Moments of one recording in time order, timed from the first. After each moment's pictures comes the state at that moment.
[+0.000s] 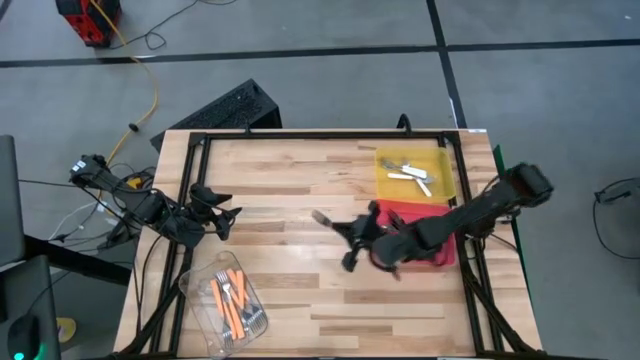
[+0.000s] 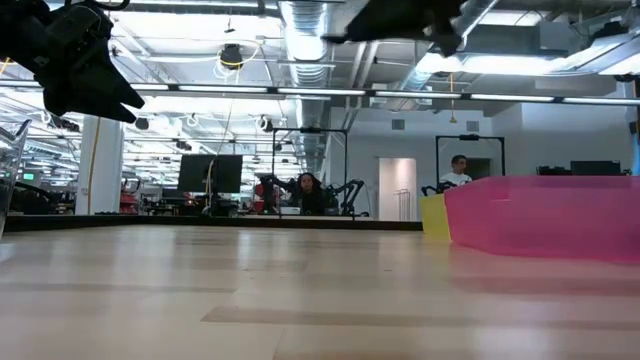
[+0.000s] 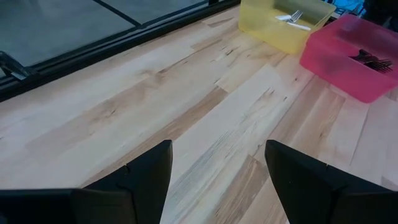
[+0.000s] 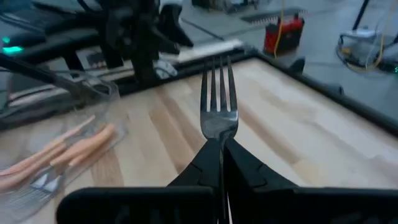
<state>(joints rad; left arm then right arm) -0.51 0.57 0.49 -0.86 -0.92 -1.00 0.41 1.52 1.00 0.11 0.81 0.40</state>
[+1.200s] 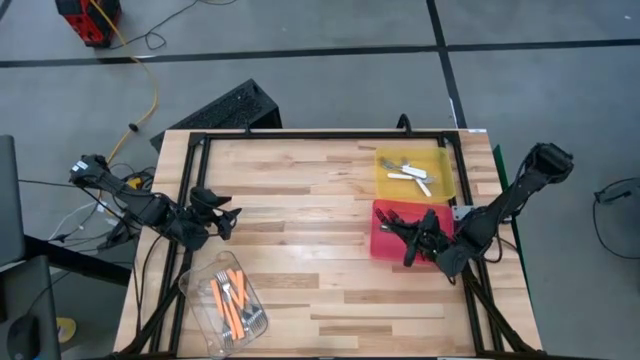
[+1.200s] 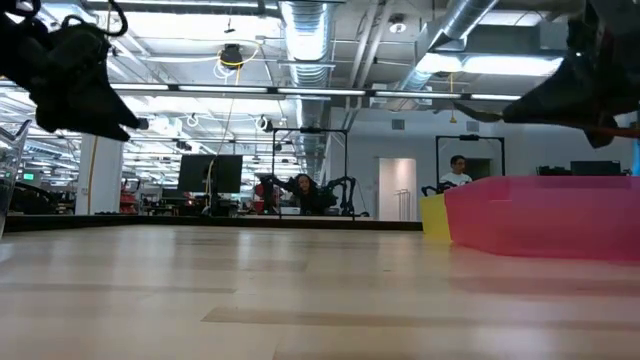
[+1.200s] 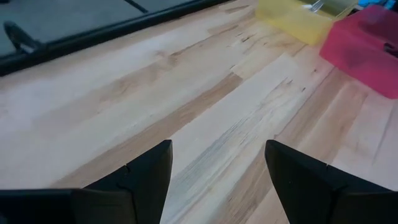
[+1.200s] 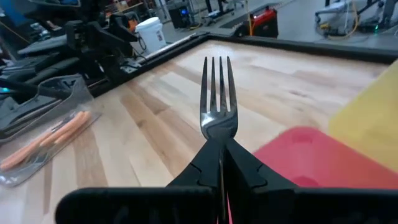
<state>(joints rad) -0.51 0.57 0.42 -0.87 -0.93 -1.10 0.73 1.01 0.31 0.09 1.16 0.92</state>
